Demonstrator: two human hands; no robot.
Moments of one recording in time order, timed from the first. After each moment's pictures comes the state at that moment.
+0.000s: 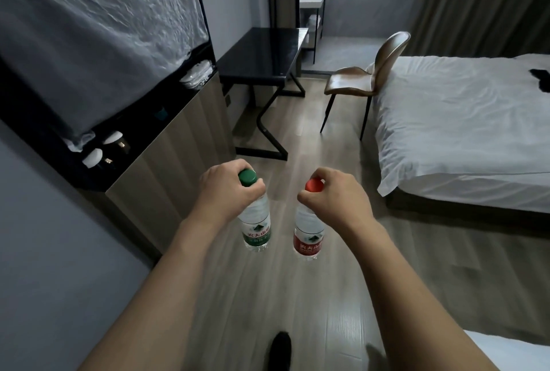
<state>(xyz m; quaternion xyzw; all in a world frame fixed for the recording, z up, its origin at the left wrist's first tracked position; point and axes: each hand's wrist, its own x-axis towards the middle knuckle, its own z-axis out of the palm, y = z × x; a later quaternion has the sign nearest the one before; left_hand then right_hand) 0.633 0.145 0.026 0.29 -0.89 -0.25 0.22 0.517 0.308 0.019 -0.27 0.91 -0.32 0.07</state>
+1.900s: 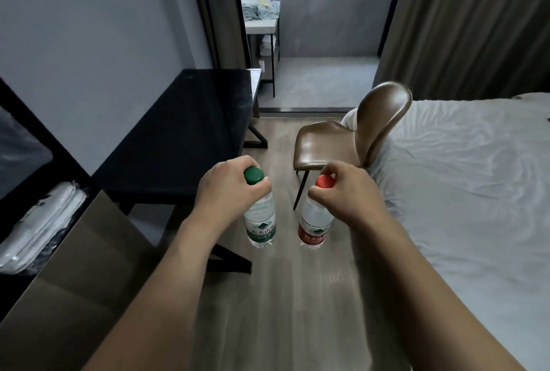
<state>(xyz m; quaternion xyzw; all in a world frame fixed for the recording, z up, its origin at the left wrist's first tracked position) -0.211 -0.265 0.034 0.20 -0.93 -0.25 0.19 -0.312 -0.074 0.021 -0.22 0.92 -0.32 -0.01</state>
